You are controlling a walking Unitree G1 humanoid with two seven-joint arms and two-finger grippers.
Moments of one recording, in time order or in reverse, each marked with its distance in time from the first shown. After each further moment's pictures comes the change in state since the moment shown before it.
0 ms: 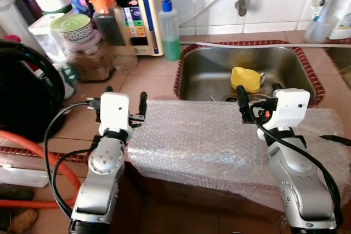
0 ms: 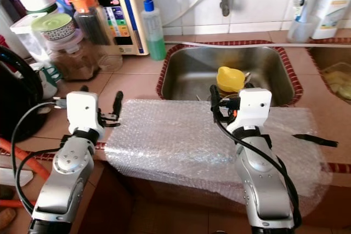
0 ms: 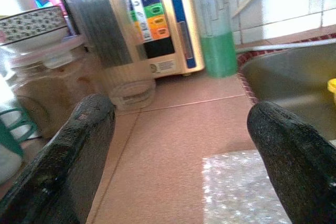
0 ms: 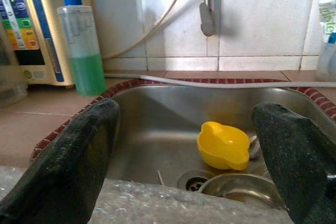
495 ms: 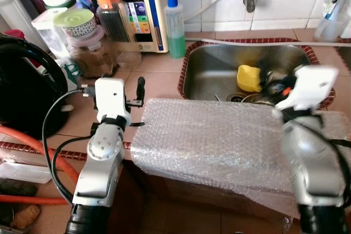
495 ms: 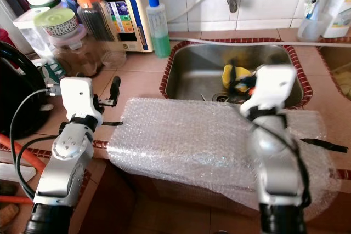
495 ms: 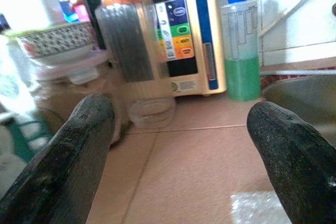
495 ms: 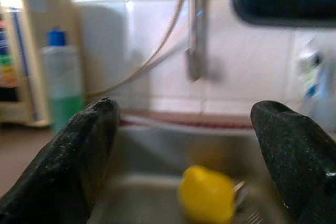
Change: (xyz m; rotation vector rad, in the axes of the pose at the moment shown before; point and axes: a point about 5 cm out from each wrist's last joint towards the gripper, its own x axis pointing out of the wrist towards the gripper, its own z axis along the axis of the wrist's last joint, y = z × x) left arm 0.016 0.009 0.016 -0.034 -0.073 0.042; right arm 0.016 -0.014 0.022 -0.059 -0.151 -0.040
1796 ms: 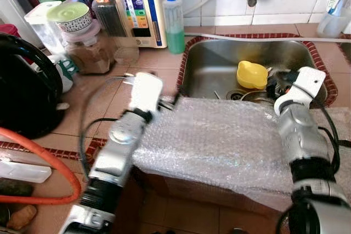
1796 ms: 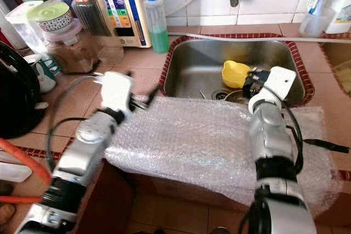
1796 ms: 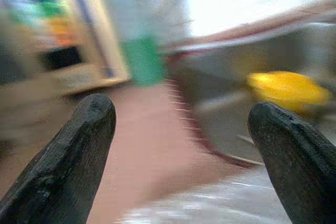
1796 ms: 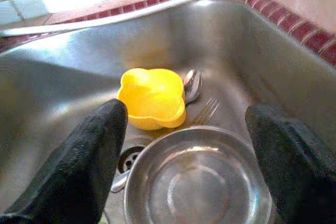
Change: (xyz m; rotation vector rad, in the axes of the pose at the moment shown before) left arm 0.033 -0.038 -0.002 0.004 0.025 -0.330; right arm 0.049 -0.048 -0.064 0.122 0.370 -0.301
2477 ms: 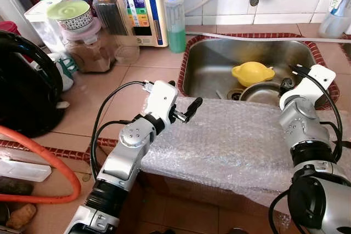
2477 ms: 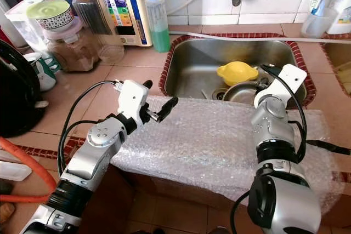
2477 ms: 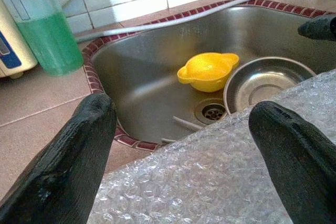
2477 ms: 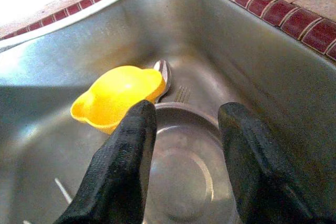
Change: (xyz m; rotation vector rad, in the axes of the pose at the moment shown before) left arm 0.000 -0.041 -0.008 -0.051 0.043 -0.300; right arm 0.023 -0.012 0.004 0.199 0.092 -0.196
